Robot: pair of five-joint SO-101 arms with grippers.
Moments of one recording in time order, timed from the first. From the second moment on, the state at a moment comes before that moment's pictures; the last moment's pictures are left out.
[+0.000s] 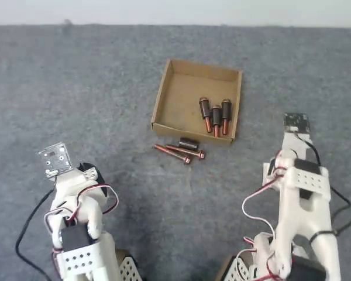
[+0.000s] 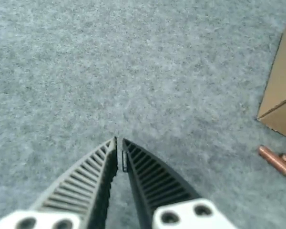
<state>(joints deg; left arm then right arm) -20.5 -101.8 97.6 58.6 13.1 13.5 -29.1 61.9 49.9 10.2</state>
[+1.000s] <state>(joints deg) -15.8 -79.7 62.0 75.4 7.4 19.1 -49.3 76.2 47.9 16.6</state>
